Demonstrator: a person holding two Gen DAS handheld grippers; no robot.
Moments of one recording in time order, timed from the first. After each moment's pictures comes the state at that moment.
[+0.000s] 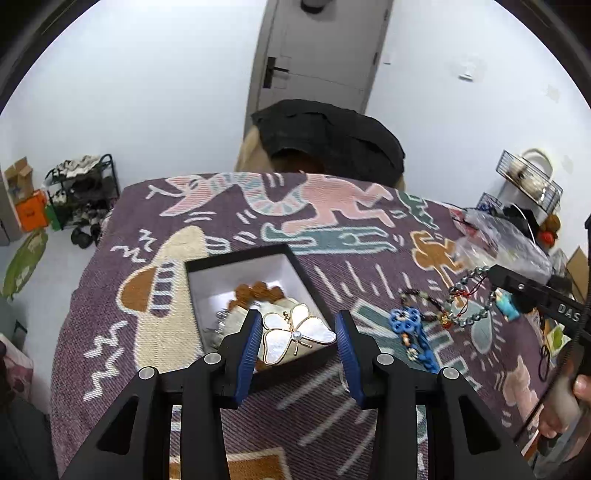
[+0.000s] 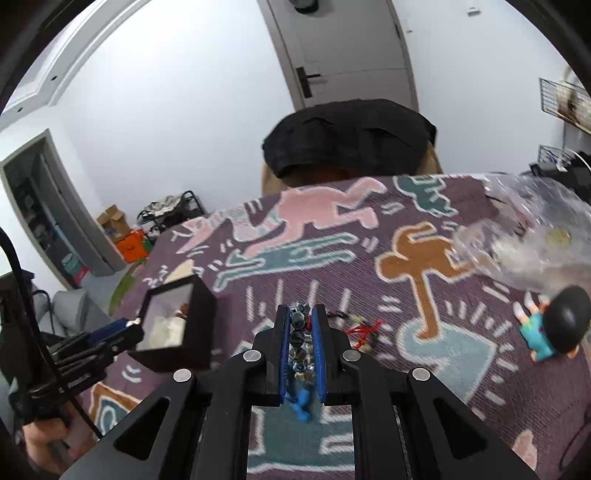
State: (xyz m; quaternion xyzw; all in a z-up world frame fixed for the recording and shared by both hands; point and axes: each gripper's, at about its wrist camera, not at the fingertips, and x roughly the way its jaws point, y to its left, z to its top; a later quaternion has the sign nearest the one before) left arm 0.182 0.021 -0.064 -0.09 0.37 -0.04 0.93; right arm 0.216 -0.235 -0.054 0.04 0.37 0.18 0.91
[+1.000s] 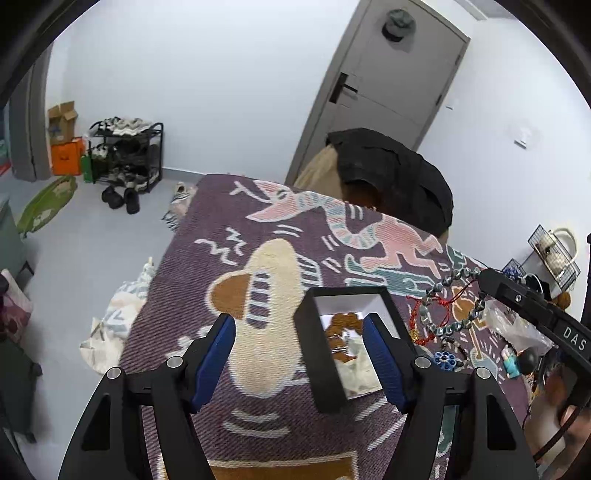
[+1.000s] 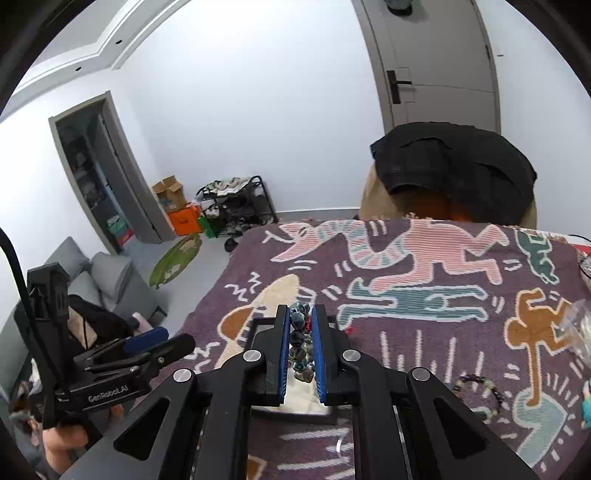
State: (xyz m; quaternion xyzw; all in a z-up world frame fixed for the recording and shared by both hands) left arm 0.165 0.131 -0.050 -0.19 0.35 0.03 0.92; right arm 0.235 -0.088 -0.029 -0.01 0.36 0.30 0.88
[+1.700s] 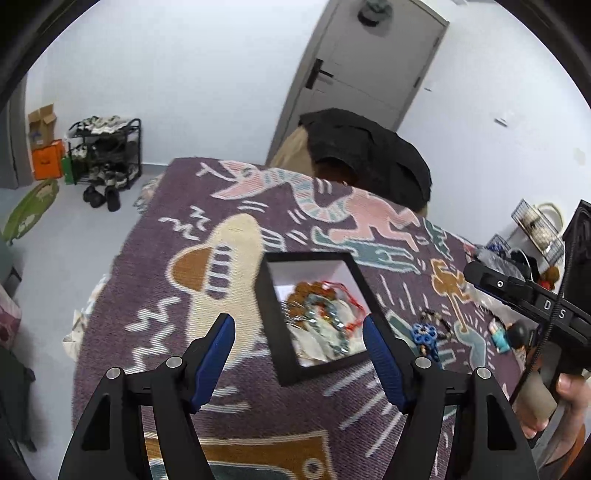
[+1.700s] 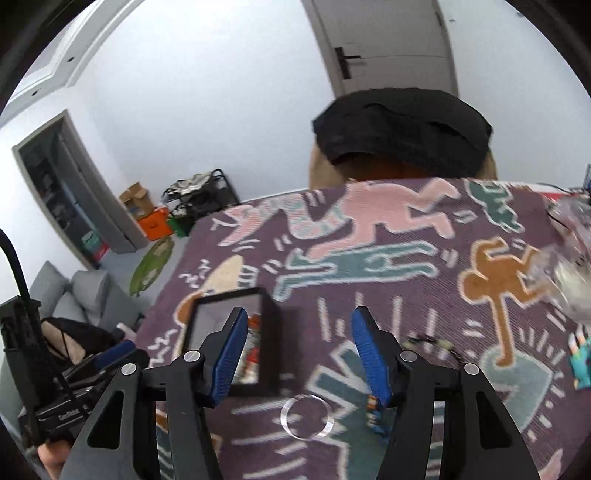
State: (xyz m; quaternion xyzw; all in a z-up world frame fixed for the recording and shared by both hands) left arm 0.162 0.086 -0.061 -0.17 0.37 -0.02 0.91; right arm 0.248 -0.161 -0.051 0.03 0.41 0.22 0.88
